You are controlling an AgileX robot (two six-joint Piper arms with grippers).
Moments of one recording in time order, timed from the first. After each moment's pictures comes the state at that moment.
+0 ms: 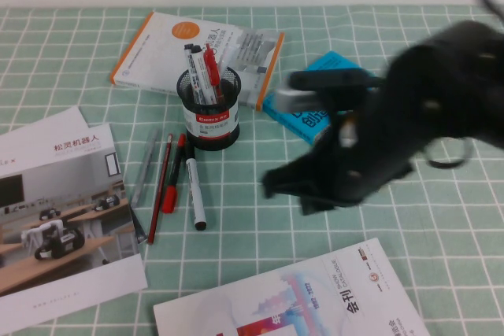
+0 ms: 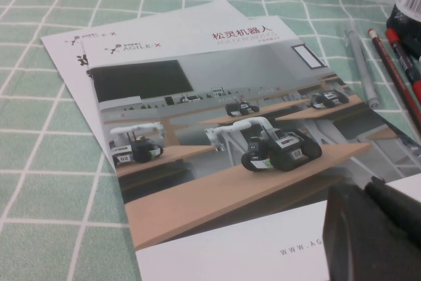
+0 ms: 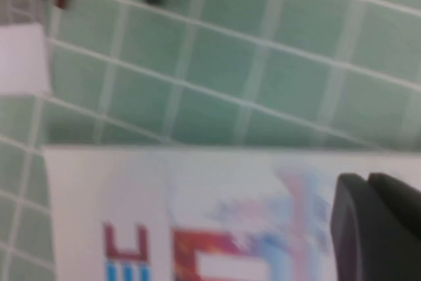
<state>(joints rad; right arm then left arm) 0.72 1.59 -1.32 0.06 0.97 0.41 -0.07 -0.01 0.02 -0.04 0.38 0.00</state>
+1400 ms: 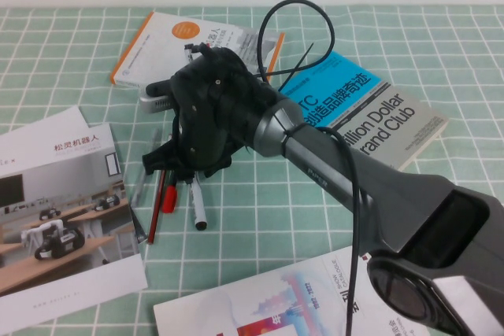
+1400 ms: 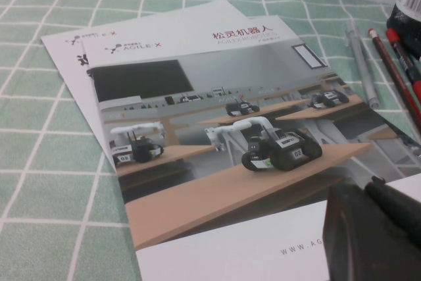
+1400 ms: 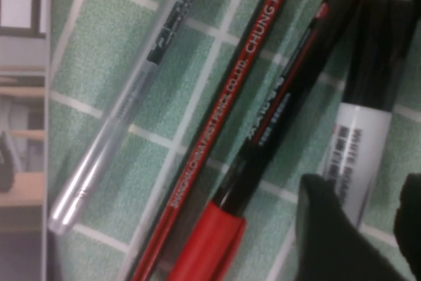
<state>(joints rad) 0.81 2.56 -2.53 -0.08 1.24 0.43 -0.07 -0.01 0.02 -0.04 0.38 0.00</state>
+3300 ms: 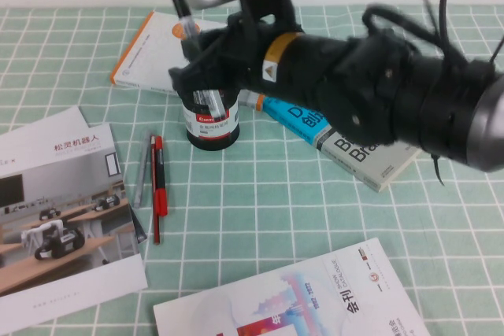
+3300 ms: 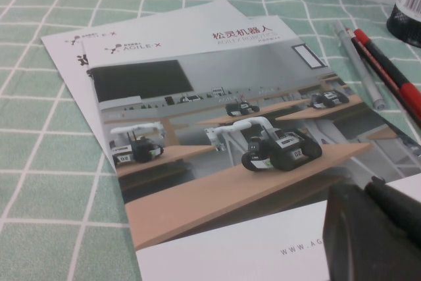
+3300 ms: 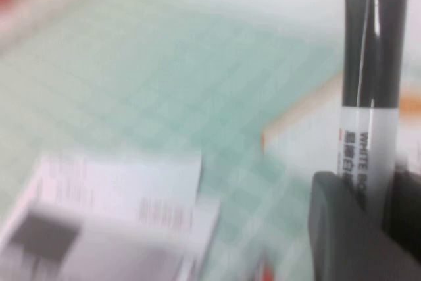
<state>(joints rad) 0.77 1.77 -1.45 -0.15 0.08 0.27 -0.07 -0.01 0.02 -0.04 0.38 0.00</state>
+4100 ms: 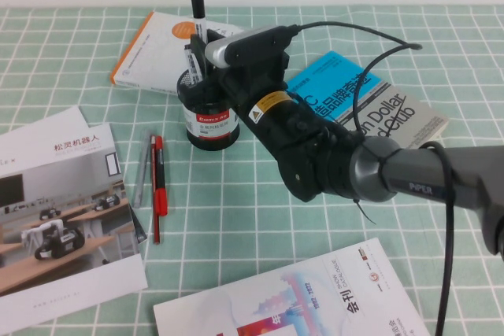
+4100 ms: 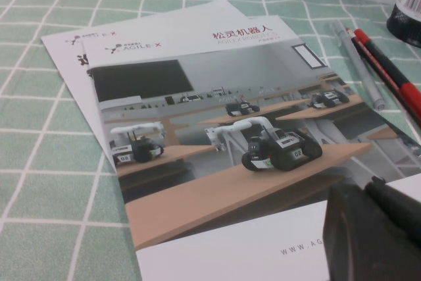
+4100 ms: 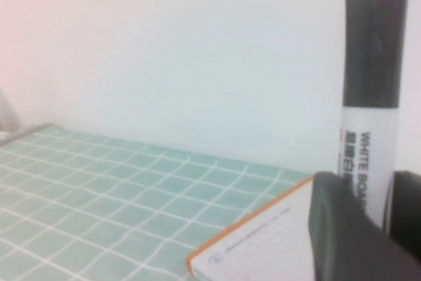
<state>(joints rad) 0.72 2.16 -1.45 0.12 -0.77 0.00 -0.07 -0.01 0.02 -0.04 0.38 0.00</state>
